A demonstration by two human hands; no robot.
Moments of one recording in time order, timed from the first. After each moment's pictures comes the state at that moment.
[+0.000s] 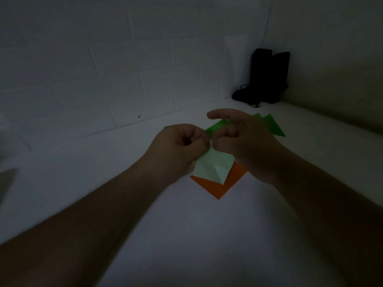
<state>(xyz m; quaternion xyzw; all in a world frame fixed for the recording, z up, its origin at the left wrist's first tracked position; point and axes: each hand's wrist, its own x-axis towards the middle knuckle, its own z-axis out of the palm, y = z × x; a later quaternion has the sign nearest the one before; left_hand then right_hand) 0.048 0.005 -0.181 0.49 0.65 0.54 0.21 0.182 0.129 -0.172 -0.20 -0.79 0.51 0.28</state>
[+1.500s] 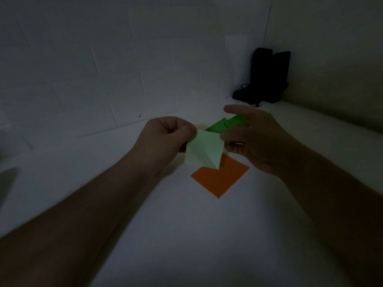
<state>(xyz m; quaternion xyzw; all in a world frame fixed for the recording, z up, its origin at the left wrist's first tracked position) 0.028 0.006 -0.179 0.40 0.62 0.63 0.23 0.187 0.144 -0.164 -0.27 -0.68 0.63 0.27</state>
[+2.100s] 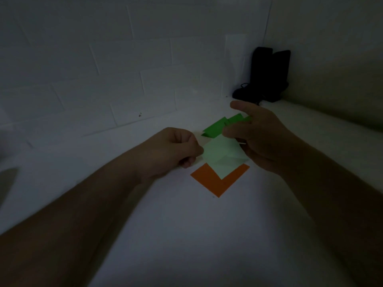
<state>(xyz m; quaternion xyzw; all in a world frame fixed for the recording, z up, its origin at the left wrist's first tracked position) 0.024 -0.002 -0.173 0.51 0.66 0.45 0.32 0.187 0.147 -0.162 -0.29 -0.67 0.63 0.27</state>
